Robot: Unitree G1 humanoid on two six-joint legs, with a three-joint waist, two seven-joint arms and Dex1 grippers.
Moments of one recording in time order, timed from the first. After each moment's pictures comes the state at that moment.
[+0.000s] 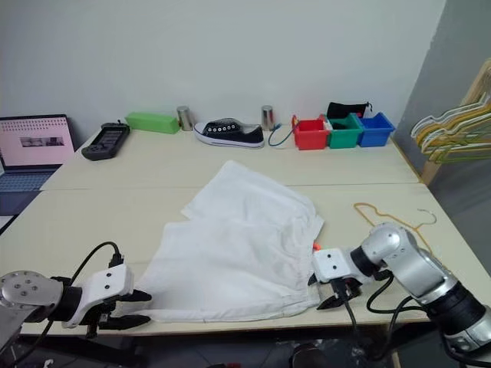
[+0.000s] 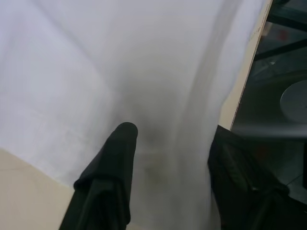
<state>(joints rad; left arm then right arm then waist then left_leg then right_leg) 0.27 1.15 0.15 -0.26 -0.25 0.31 -1.23 -0.41 -0.89 0.40 -0.27 0.11 0.34 1.49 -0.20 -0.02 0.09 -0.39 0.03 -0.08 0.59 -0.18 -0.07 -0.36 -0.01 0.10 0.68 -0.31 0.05</state>
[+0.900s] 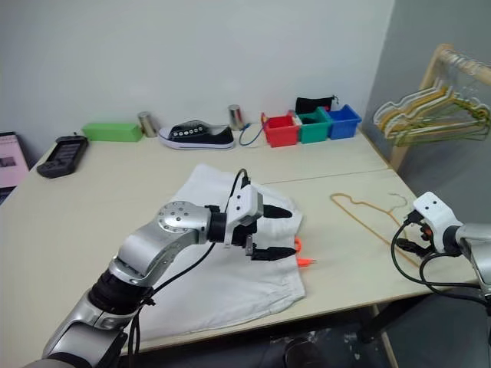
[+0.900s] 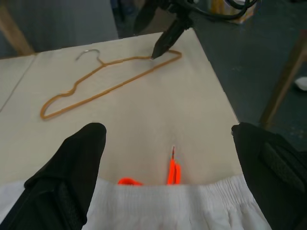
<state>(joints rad) -0.63 0.48 -0.38 -0.18 -0.34 0.53 -0.97 -0.32 -0.98 -0.03 0.17 0.09 0.72 0.86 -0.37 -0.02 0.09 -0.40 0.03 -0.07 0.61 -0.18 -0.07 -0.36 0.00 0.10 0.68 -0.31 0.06</state>
